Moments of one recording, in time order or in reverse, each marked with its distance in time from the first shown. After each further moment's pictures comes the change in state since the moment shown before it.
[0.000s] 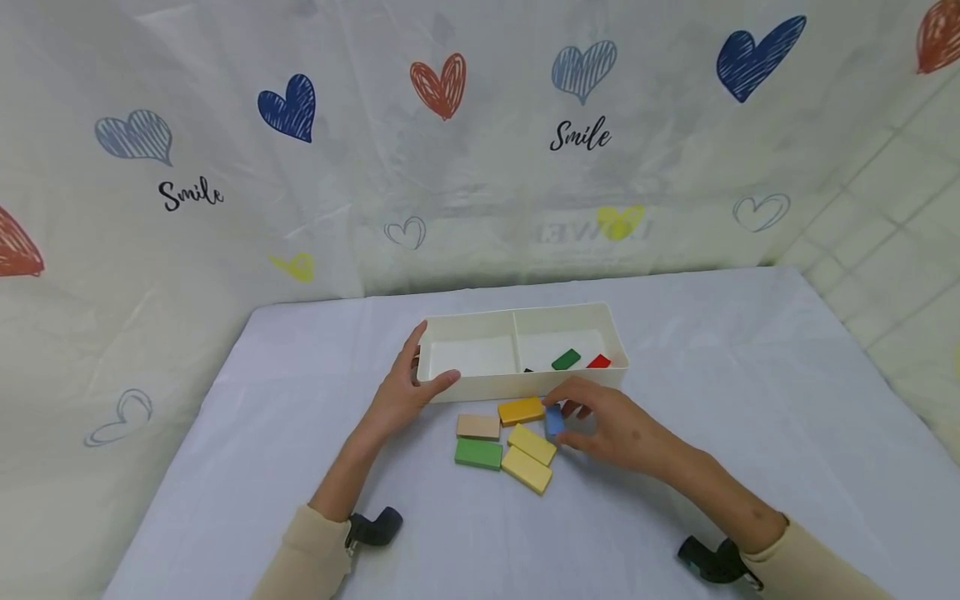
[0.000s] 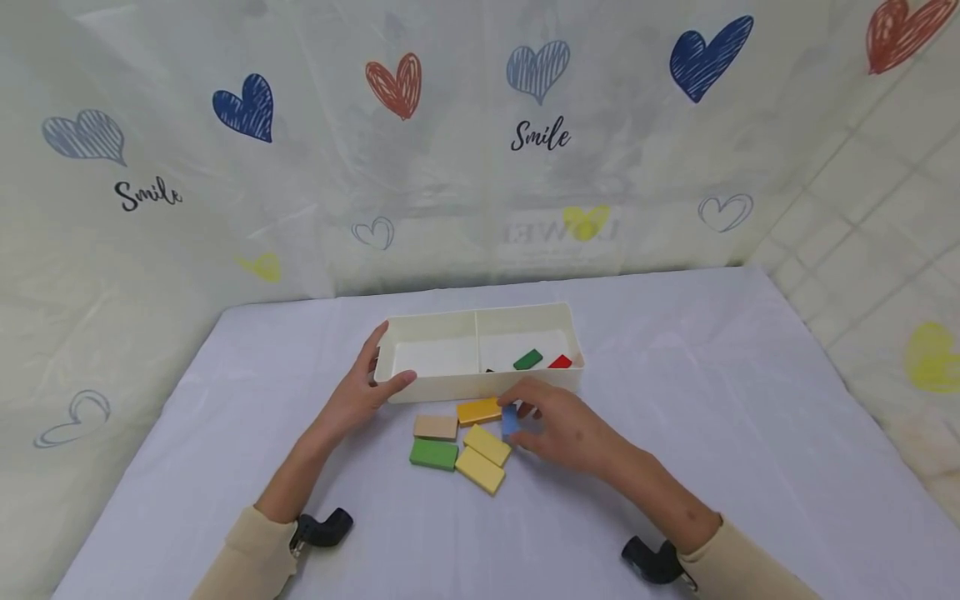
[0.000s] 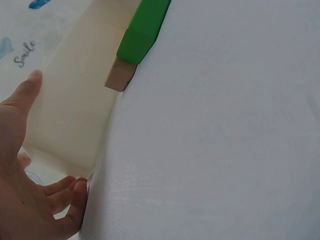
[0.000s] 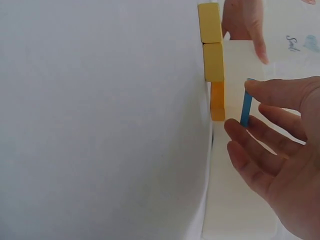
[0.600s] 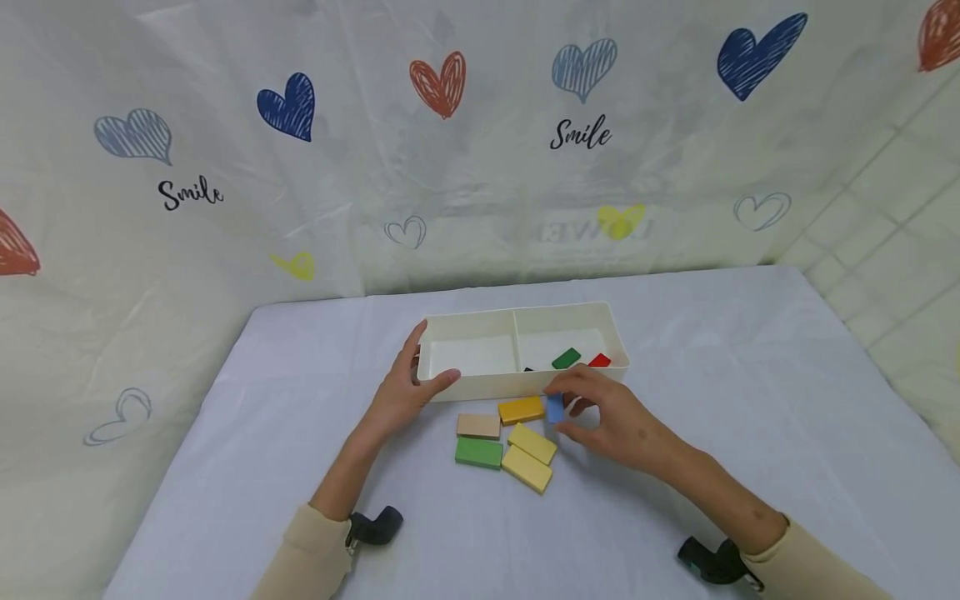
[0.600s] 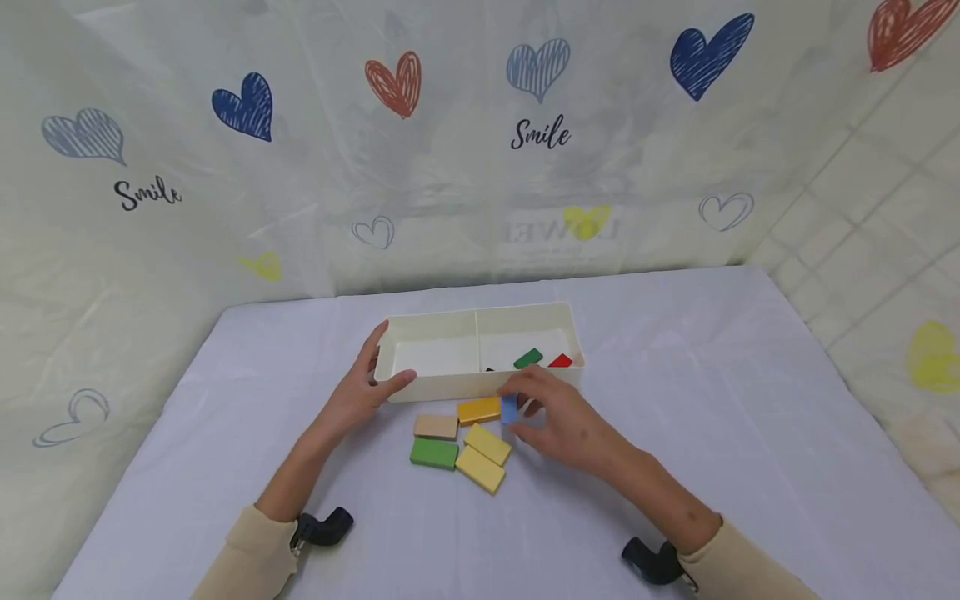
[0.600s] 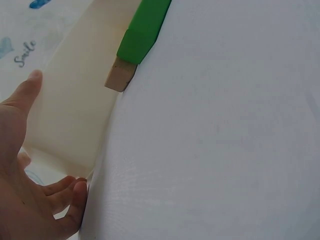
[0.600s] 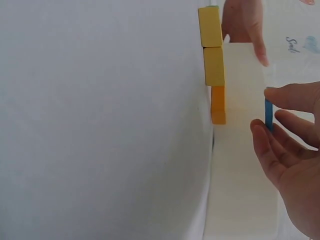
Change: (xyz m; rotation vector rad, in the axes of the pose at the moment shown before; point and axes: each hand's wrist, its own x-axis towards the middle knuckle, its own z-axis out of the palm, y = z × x) left_hand 0.001 0.000 0.002 0.010 0.005 -0.005; right_hand 0.000 -0.003 0.001 0.088 0.133 -0.050
